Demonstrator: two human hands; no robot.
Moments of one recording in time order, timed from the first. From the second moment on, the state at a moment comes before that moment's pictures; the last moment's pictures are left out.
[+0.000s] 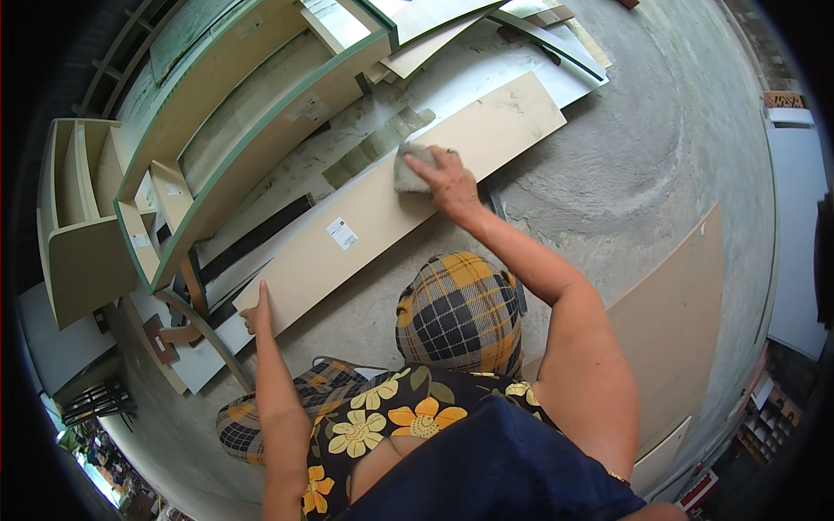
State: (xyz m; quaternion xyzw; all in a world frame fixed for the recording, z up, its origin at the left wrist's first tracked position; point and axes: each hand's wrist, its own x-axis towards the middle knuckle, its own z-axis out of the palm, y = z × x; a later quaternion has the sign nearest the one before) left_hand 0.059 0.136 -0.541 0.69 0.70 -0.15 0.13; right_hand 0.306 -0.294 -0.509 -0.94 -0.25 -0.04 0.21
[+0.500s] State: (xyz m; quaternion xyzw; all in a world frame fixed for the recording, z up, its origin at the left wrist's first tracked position) left_hand 0.046 0.153 -0.550 0.67 0.70 -0.16 0.20; right_hand 0.421 -0.421 -0.473 -0.93 -0.15 -0.26 0.22
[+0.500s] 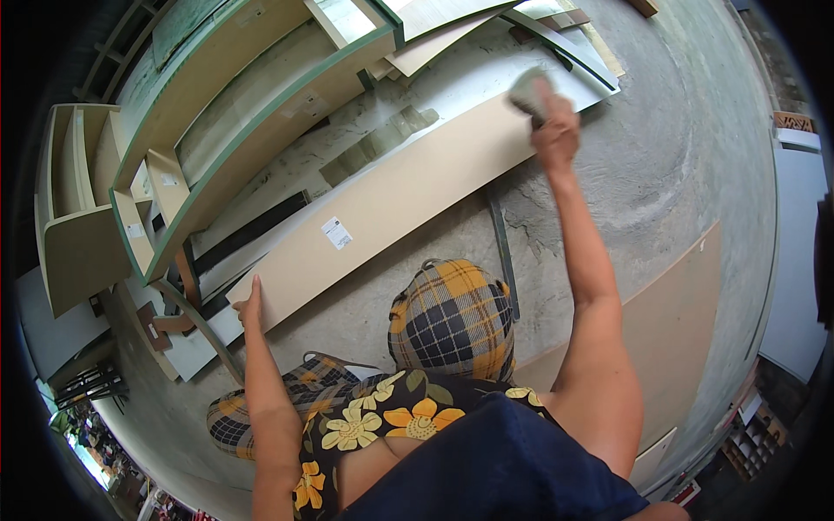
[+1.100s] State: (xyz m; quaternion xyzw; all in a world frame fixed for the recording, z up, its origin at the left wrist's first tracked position) left_hand 0.031 0.158 -0.557 0.69 0.71 -0.08 0.15; right_hand 0.356 -0.471 -0.508 -0.63 0.22 0.04 0.74
